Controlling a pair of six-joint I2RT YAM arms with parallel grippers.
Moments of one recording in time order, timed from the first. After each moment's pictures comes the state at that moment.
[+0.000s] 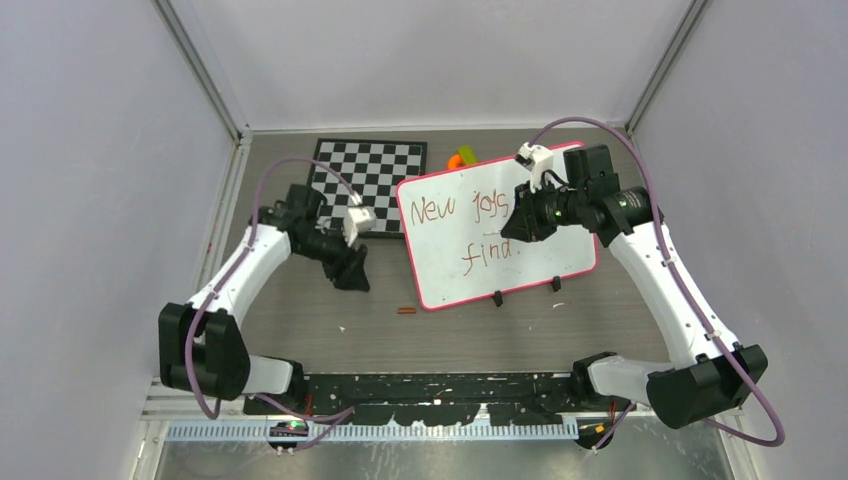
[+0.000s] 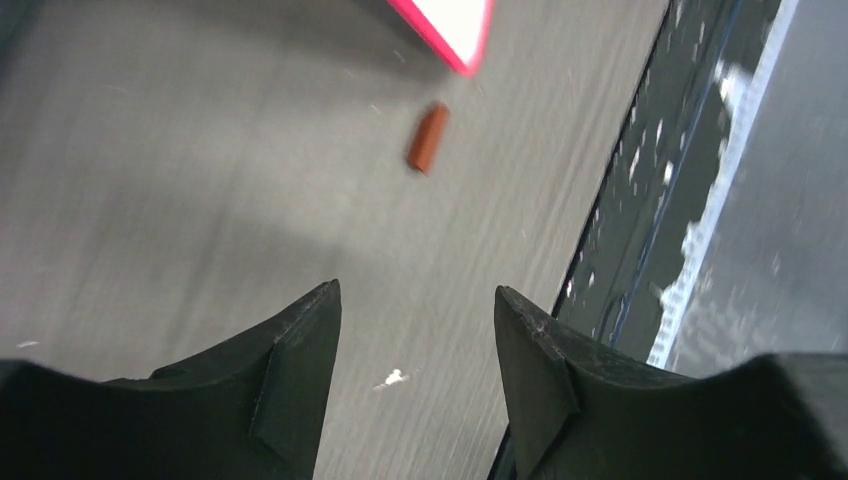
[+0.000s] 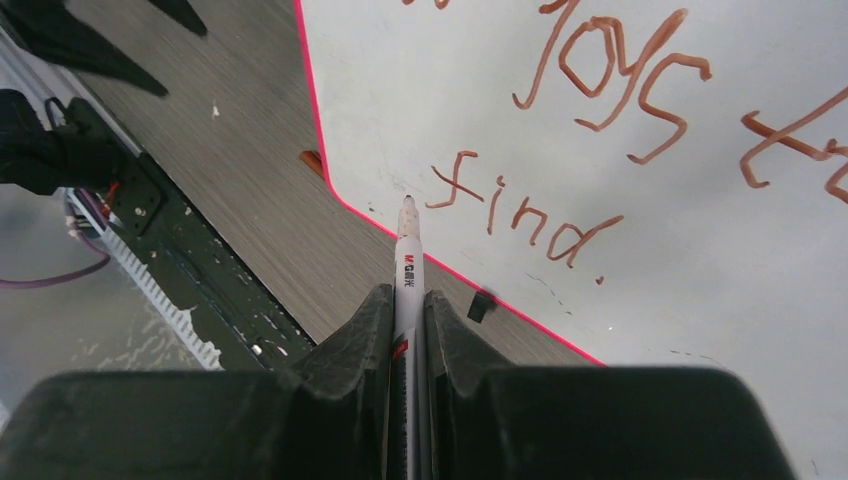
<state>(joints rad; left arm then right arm) -0.17 1.37 1.08 -0.96 0.84 0.66 0.29 1.22 1.32 -0.91 -0.53 -0.08</state>
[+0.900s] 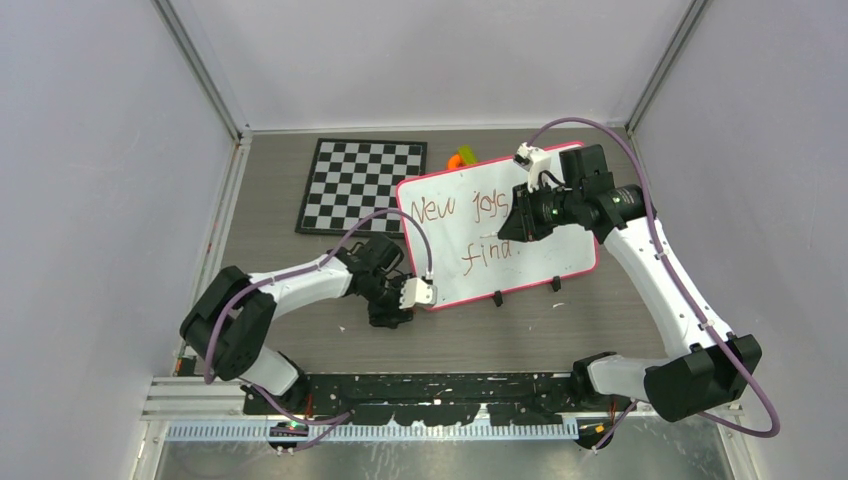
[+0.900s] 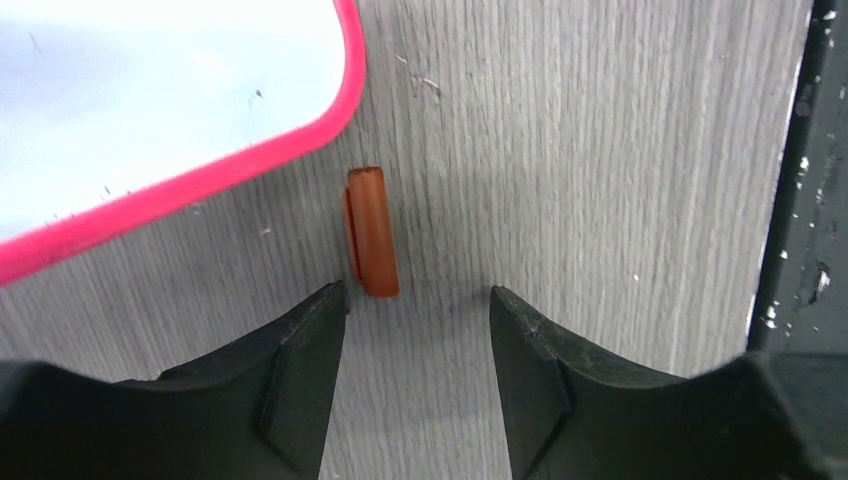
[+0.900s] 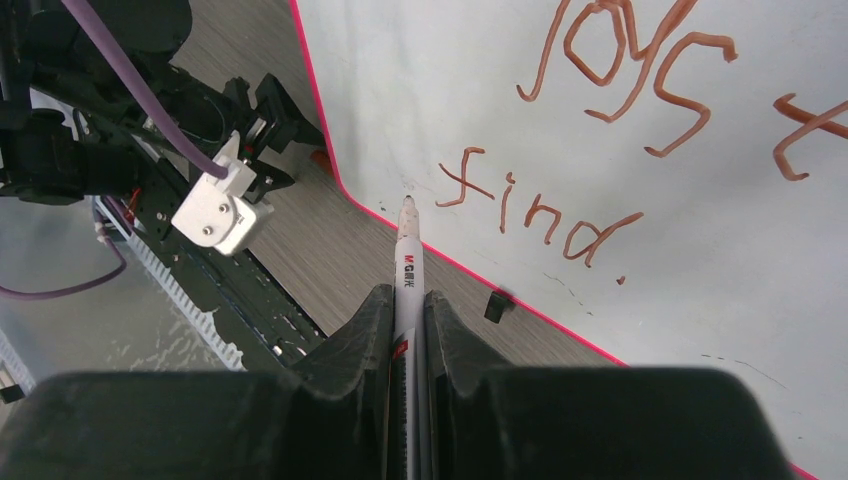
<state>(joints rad) -0.68 1.50 0.78 -0.53 0.48 0.87 0.28 1.25 1.30 -0.88 -0.57 -0.02</state>
